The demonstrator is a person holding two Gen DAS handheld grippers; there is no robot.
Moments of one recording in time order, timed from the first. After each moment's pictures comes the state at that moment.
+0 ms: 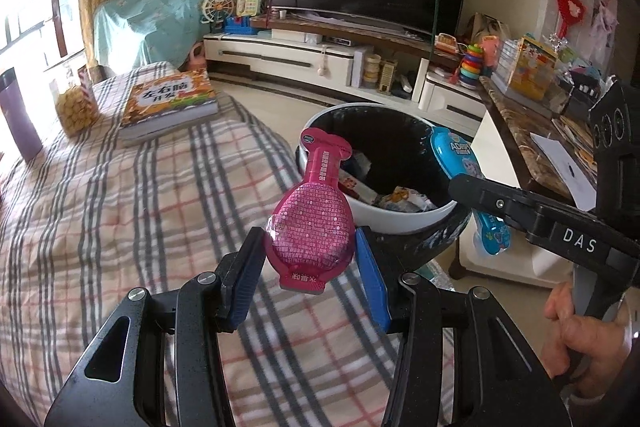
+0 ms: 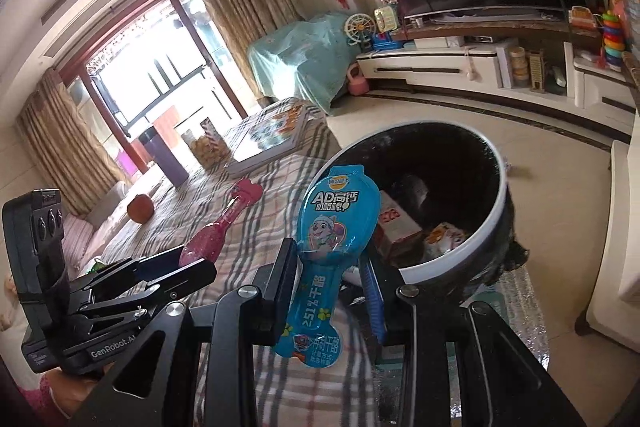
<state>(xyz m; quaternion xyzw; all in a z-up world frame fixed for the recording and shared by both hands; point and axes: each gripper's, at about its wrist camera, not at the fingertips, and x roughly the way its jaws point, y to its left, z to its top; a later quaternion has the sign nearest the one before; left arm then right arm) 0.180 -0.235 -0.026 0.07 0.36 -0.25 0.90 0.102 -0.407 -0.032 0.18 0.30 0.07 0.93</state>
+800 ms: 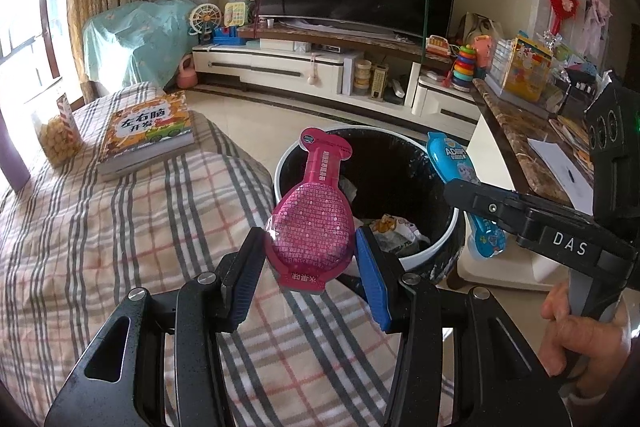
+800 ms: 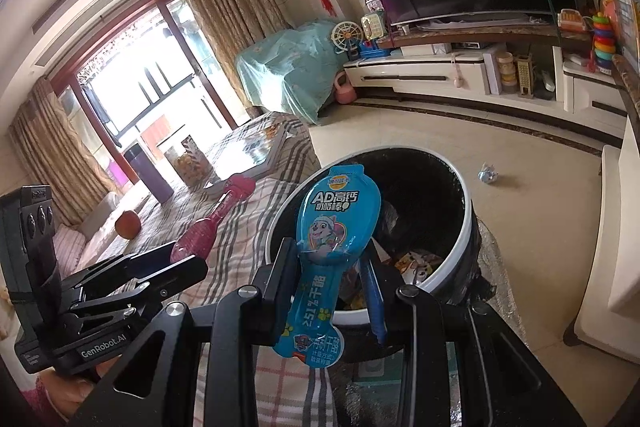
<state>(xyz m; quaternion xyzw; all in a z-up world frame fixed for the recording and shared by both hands) 0.198 -0.271 -0.013 0.08 0.34 -0.26 0.90 0.118 -0.437 -0.025 0.19 0.30 0.05 0.94</state>
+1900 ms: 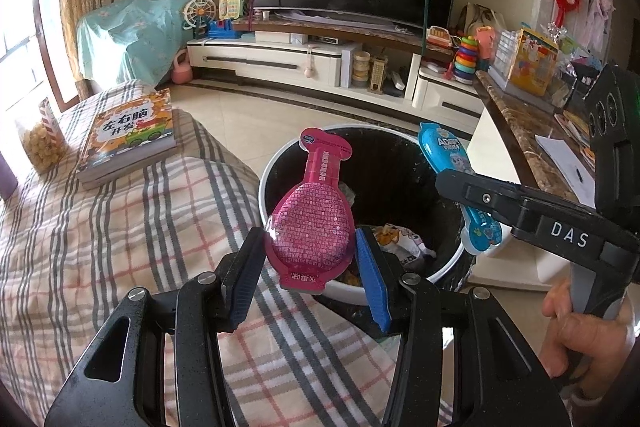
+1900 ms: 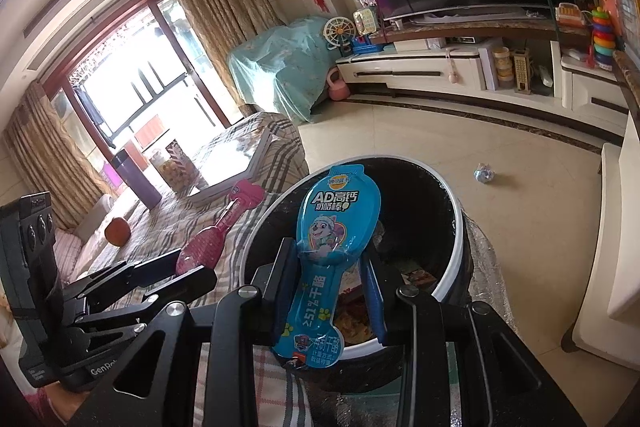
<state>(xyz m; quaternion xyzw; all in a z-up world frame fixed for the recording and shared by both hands) 0.223 -0.299 -0.025 0.09 0.36 -0.26 0.89 0.142 -0.453 -0.030 0.19 0.31 0.04 0.93</state>
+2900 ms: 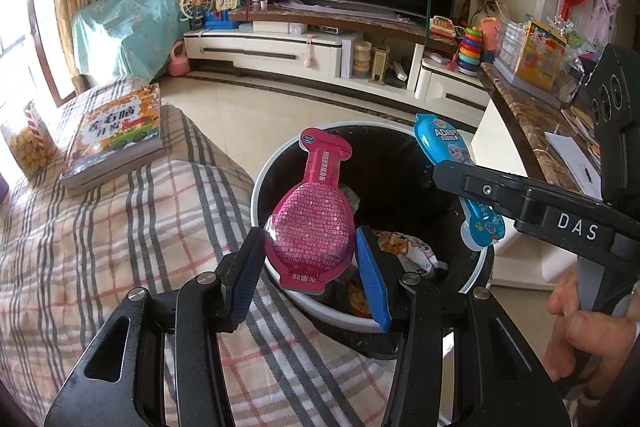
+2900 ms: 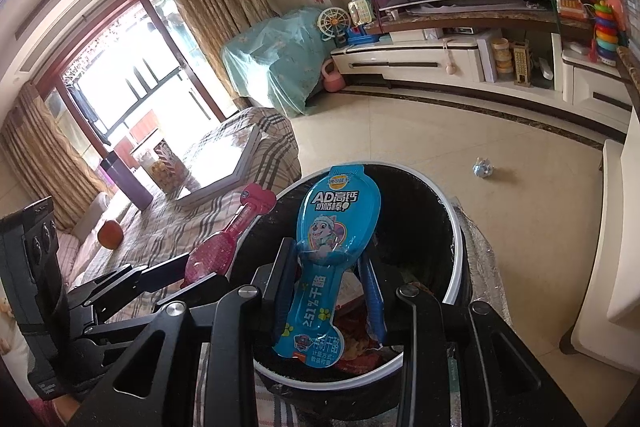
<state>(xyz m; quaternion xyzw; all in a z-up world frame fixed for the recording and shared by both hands) 0.250 -0.315 -0.036 0.10 0.37 -0.26 0.88 0.169 -0.467 -0.034 0.19 0.33 0.04 0.92</state>
